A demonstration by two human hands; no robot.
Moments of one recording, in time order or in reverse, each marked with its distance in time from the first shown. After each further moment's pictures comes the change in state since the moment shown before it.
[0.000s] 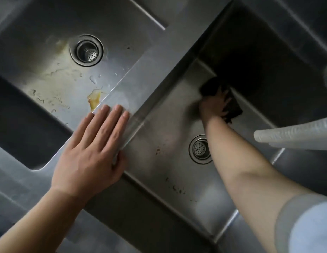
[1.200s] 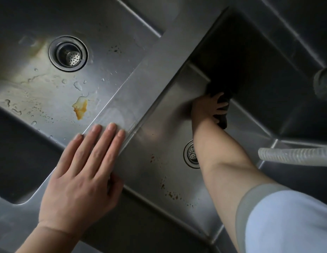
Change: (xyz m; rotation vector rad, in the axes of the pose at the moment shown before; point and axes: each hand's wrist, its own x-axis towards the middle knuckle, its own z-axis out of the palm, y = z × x) left_hand 0.004 -0.003 -0.007 -0.047 -0.065 -0.002; right_hand 0.003 -0.021 0.008 0.233 0.026 0.329
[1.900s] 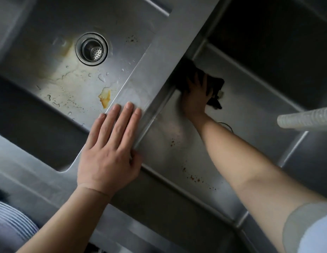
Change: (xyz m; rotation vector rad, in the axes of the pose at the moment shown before) left_hand 0.001 0.005 -0.005 0.076 -0.071 -0.035; right_hand -0.060 0.029 0.050 -0.340 -0.092 -0.742
